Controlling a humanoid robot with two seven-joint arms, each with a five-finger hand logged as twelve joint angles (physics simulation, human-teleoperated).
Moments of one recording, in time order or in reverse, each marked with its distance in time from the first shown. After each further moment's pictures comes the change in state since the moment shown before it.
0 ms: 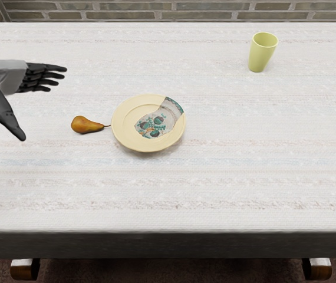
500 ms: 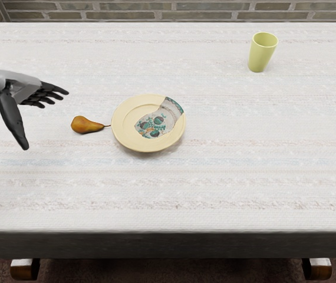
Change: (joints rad) left arm -0.091 -0.178 -0.013 0.009 0.038 0.009 0.476; right arm 0.000 0.000 -0.001 -0.001 0.000 0.000 0.000
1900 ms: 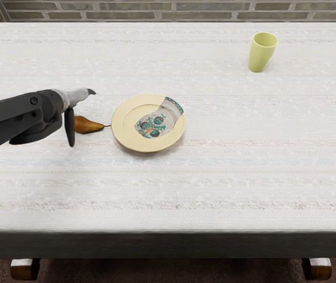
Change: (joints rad) left arm 0.135 -0.442 0.115 0.162 0.664 0.492 0.078; right arm -0.004 0.000 0.000 -0.024 0.000 0.000 0.000
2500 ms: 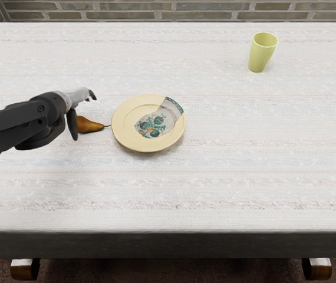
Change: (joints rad) left arm 0.010 -0.024 0.033 0.011 0.041 0.078 0.000; right arm -0.003 0.000 0.000 0.000 0.000 0.000 0.000
